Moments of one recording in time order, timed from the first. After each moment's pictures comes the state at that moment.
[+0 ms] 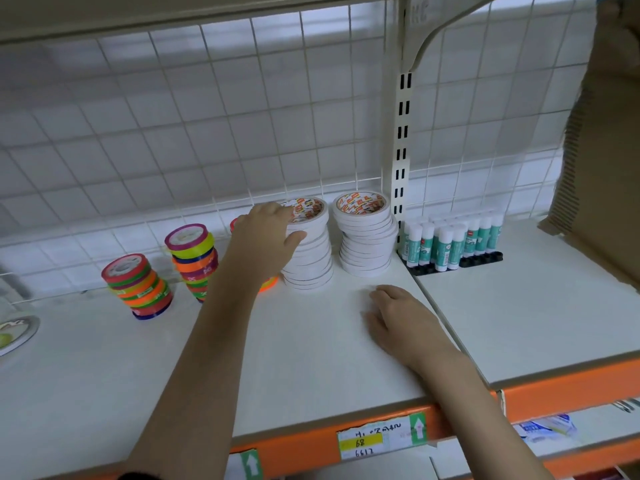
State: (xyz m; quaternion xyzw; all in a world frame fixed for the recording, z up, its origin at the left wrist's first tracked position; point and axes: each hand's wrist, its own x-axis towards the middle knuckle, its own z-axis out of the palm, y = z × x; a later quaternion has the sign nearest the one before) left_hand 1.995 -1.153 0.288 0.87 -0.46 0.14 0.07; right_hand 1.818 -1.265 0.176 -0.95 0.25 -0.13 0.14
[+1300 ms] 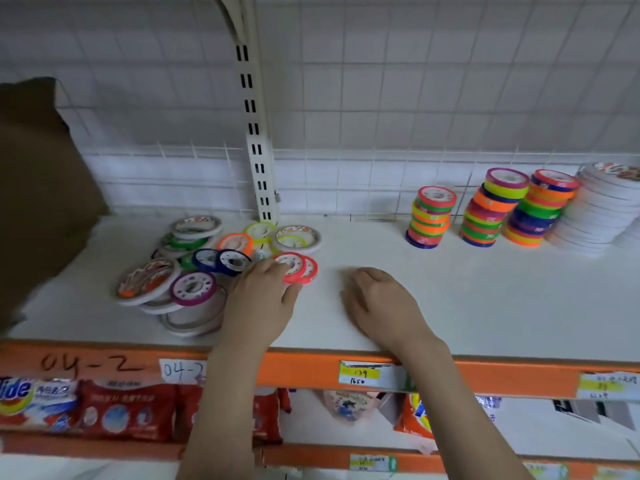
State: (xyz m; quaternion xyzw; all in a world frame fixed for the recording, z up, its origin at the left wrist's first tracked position) left_hand 2.177 -0.690 0.198 0.93 -0.32 0.07 0.15; right_hand 2.085 -0.854 0.173 -0.97 0.14 -0.15 0.14
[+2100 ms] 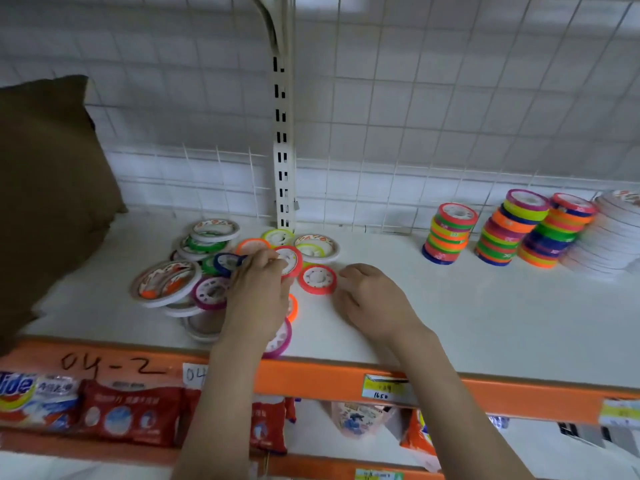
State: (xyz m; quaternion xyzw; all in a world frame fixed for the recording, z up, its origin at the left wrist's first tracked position) left_hand 2.211 -0.672 0.196 0.93 -0.30 0.11 0.20; right_hand 2.124 -0.832 0.189 -0.98 0.11 -0.10 0.14
